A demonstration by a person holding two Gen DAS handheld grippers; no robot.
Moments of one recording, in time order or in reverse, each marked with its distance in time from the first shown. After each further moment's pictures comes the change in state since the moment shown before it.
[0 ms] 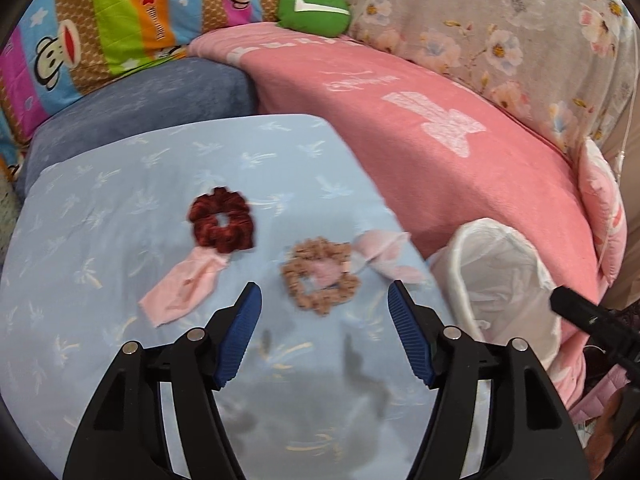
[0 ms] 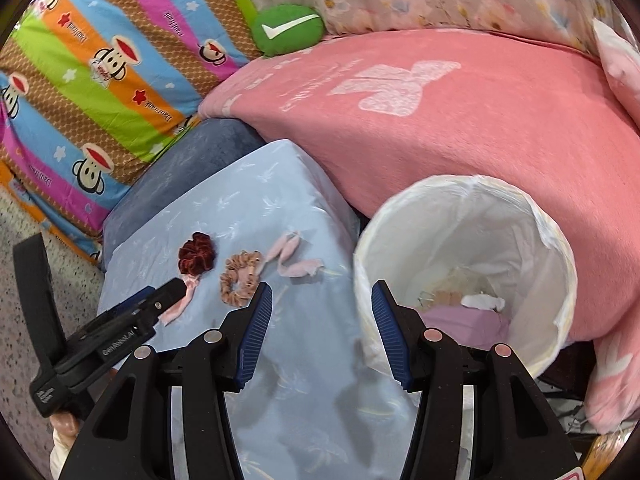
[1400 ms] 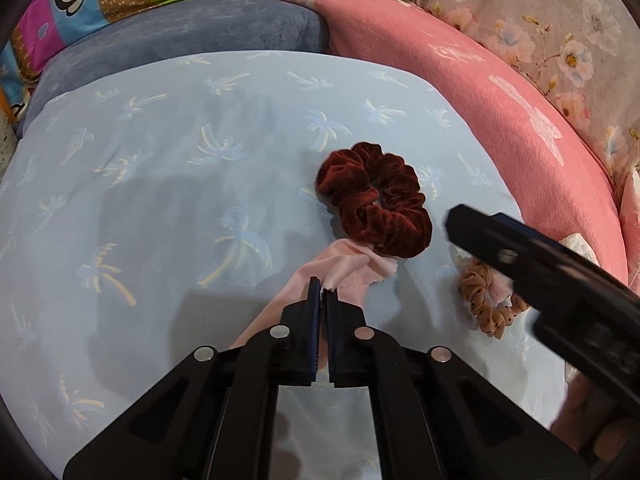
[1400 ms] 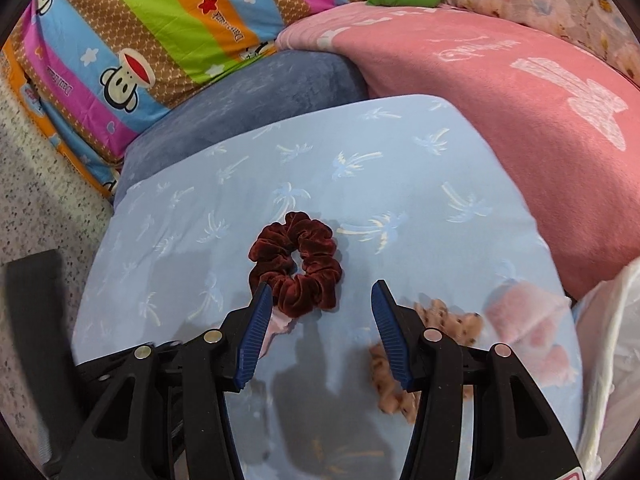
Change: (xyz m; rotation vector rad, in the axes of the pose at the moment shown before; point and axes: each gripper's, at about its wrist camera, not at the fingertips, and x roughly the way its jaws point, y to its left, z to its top) left arm 0.066 0.128 0.004 -0.126 0.141 0.020; right arm 0.205 0.181 0.007 -0.248 0.154 0.077
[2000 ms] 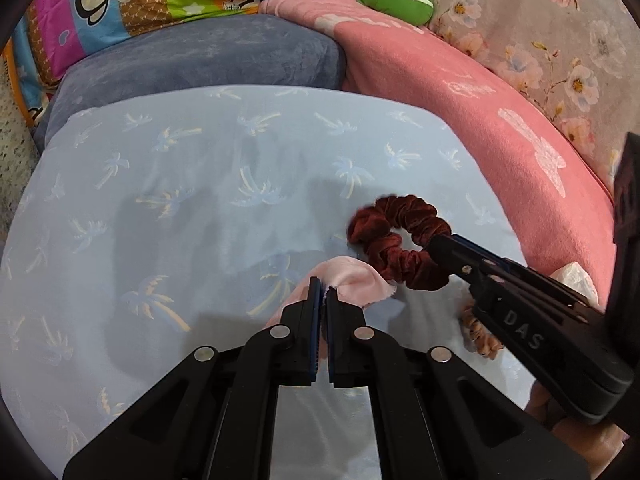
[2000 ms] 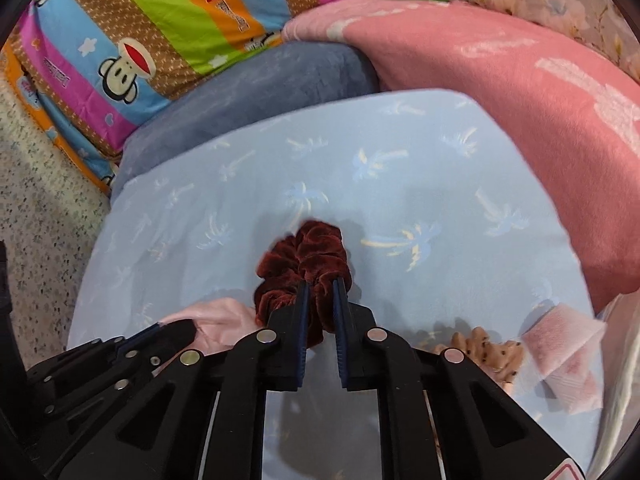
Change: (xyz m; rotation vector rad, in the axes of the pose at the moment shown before) left arm -0.029 0.003 0.020 -0.026 -0.071 0.031; right arm -0.003 0.015 0.014 -0.009 -0.034 0.023
